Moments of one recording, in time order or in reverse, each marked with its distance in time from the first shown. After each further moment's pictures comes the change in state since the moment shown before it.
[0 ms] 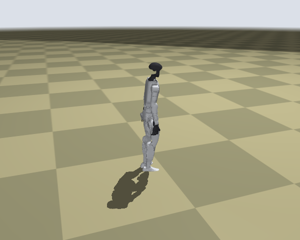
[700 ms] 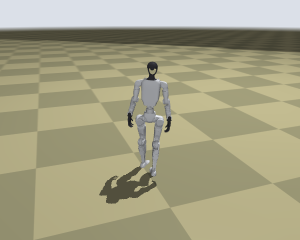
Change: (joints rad) left arm 0.039 0.044 0.050 -0.222 0.053 -0.033 0.006; right arm 0.050 -0.091 0.014 0.132 0.026 -0.001 0.038; waist 0.073 0.001 0.074; left_leg -0.079 -0.175 -0.875 -0.095 0.209 -0.275; right_leg 0.048 0.129 0.394 0.290 -0.153 0.244
